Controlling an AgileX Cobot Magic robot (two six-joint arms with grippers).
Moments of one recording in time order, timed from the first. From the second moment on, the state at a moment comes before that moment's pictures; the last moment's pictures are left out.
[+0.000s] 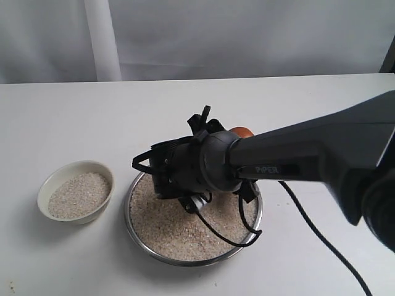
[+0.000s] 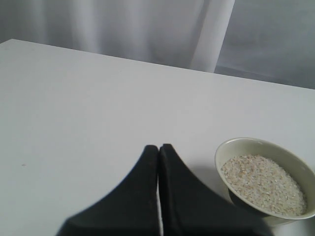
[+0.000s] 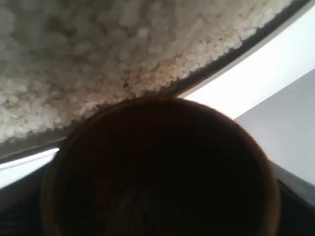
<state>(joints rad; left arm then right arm) 0.08 0.00 0.00 0.20 0.34 -0.34 0.91 2.20 -1.42 -1.10 1.11 -0.48</state>
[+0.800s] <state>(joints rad) 0.08 0.00 0.00 0.20 0.34 -0.34 0.96 2.21 -1.43 -0.96 1.02 -0.62</state>
